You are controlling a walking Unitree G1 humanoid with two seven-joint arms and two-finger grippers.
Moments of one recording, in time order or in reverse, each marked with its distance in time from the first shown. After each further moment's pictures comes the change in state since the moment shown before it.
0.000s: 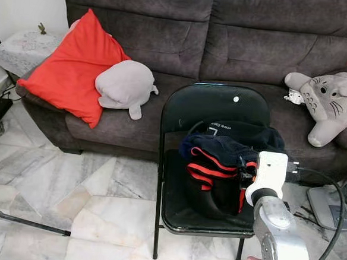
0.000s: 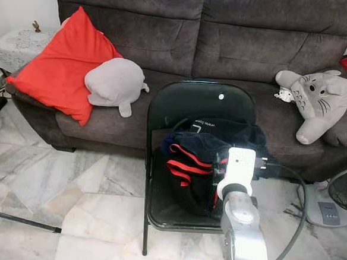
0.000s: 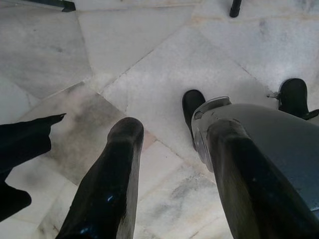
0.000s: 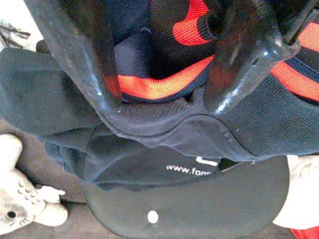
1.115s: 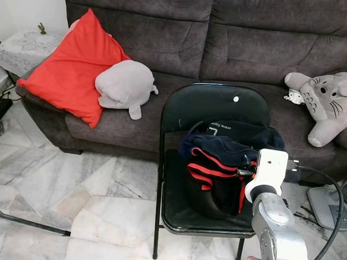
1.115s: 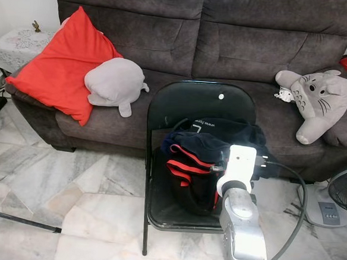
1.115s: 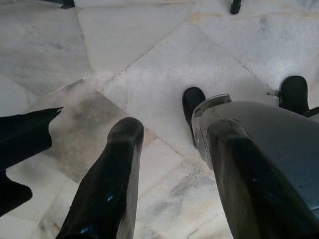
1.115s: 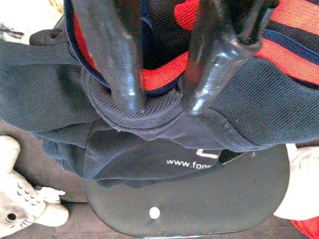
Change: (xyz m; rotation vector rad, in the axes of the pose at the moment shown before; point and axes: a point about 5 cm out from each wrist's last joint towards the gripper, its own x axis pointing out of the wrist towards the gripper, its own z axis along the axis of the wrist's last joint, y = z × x) left arm 0.000 0.001 -0.002 -0.001 0.018 -0.001; right arm 0.005 0.002 0.003 0.030 -0.011 0.000
